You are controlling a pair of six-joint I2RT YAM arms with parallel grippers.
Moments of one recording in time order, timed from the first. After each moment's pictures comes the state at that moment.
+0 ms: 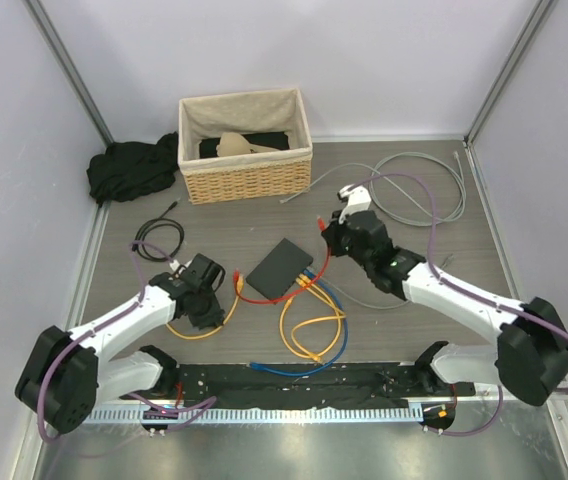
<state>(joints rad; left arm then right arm) -0.55 1.13 0.52 -0.68 -0.06 -0.95 0.69 1.26 0.73 0.09 0.22 0.33</state>
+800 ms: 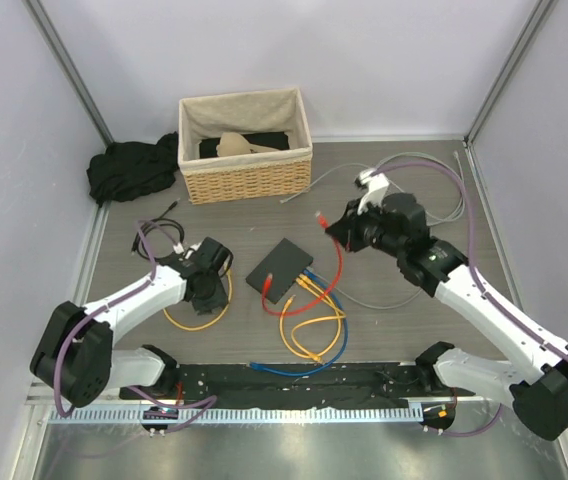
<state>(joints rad) -0.54 1.27 0.65 -0.72 -0.14 -0.92 0.53 1.05 0.94 -0.22 -0.13 0.27</state>
